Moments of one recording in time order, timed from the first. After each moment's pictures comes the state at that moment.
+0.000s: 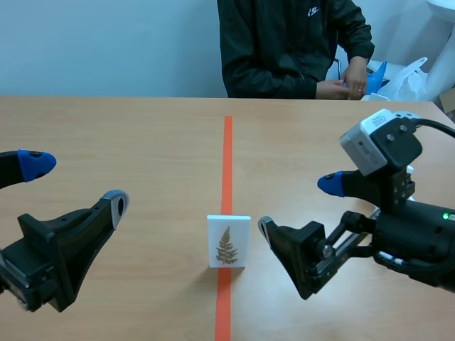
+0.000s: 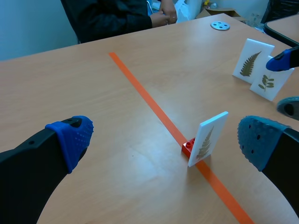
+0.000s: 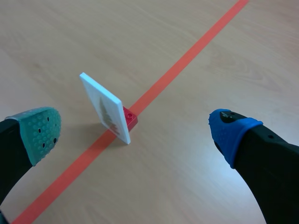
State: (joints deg) left arm 46.7 -27.7 -7.5 122.6 -21.6 -21.6 -4.6; right arm -25.3 19.5 -0.4 107.8 15.1 35.3 -12.1
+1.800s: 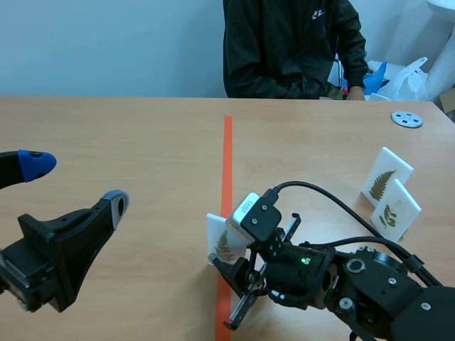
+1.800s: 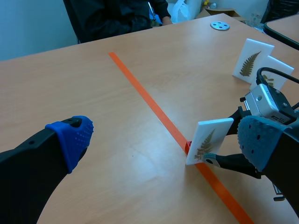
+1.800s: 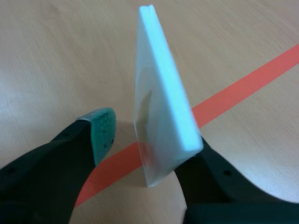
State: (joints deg) left arm 46.7 -27.7 -7.5 122.6 -21.5 -21.6 -4.6; right arm -3.8 15.9 -28.4 70.1 -6.6 27.6 14.2
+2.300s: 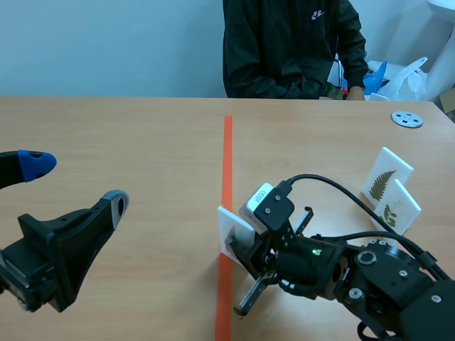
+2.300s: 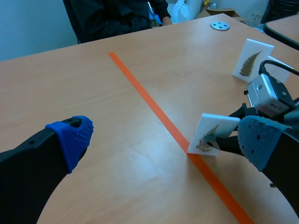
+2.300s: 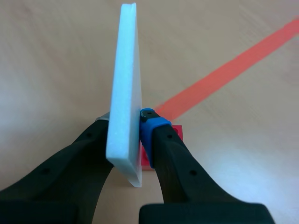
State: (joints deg) left arm 46.7 -27.7 -7.5 122.6 -21.5 -21.6 -4.6; right arm -3.8 15.9 -23.9 70.1 -6.6 27.7 13.8
